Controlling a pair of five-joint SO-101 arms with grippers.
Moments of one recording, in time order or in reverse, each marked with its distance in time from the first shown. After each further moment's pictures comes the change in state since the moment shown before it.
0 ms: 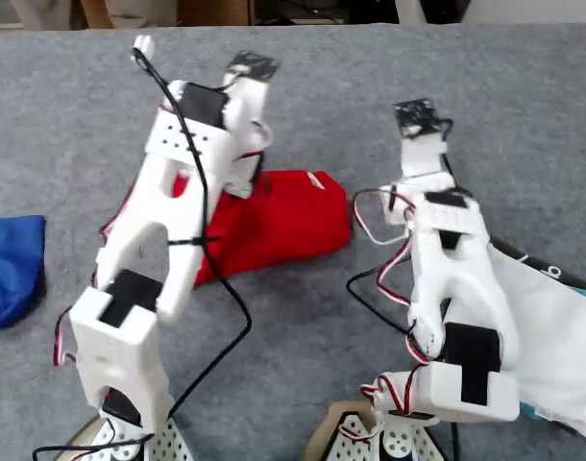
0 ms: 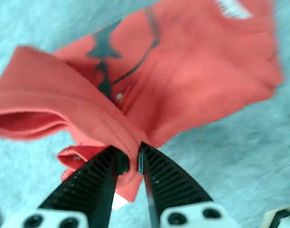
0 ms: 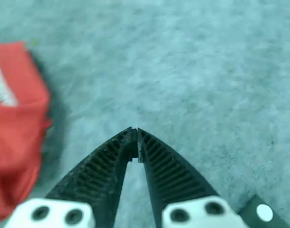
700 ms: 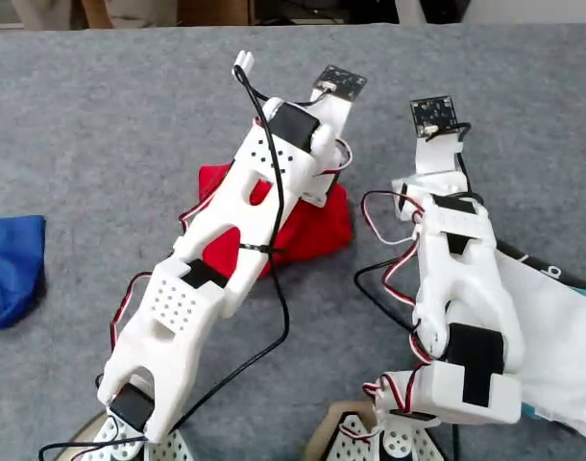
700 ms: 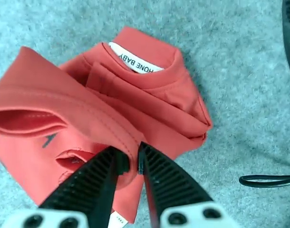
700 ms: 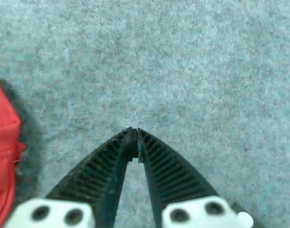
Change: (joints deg) left arm 11.6 25.0 -27.5 0.0 5.5; right arm 2.1 0.0 0.3 -4.1 -0.4
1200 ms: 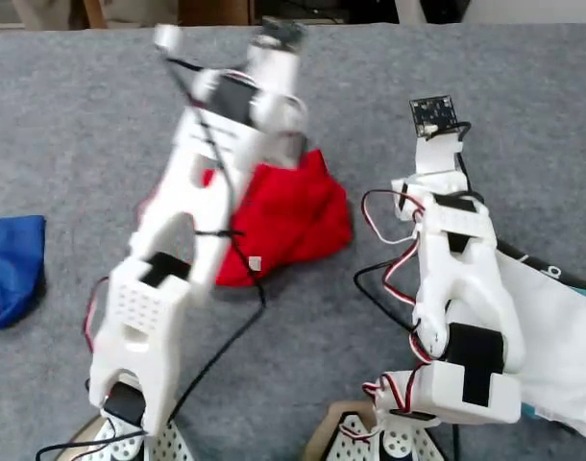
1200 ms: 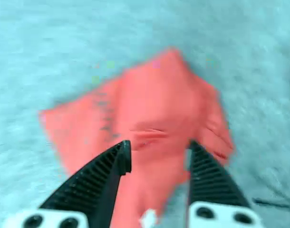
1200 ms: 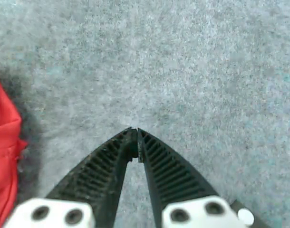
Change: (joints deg) left arm -12.2 -8.6 0.0 0.0 1.9; right arm -0.1 -0.4 -1.8 4.1 0.0
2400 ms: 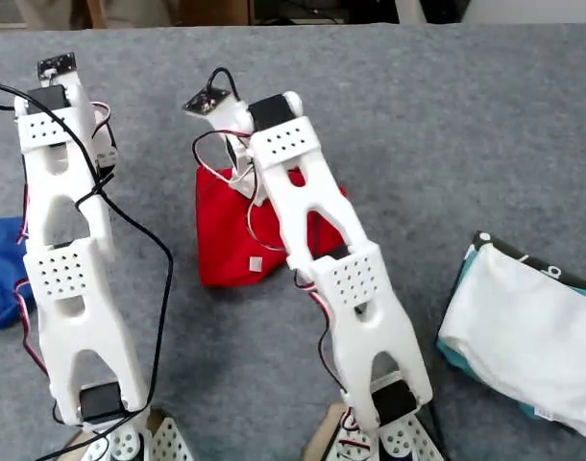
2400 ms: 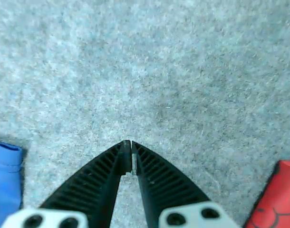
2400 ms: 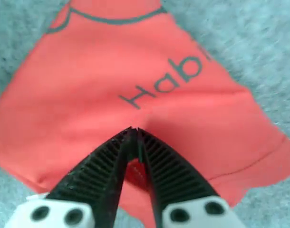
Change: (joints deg) left arm -35.0 16.8 3.1 -8.1 -1.8; right arm -36.7 57.8 -101.5 75.3 8.9
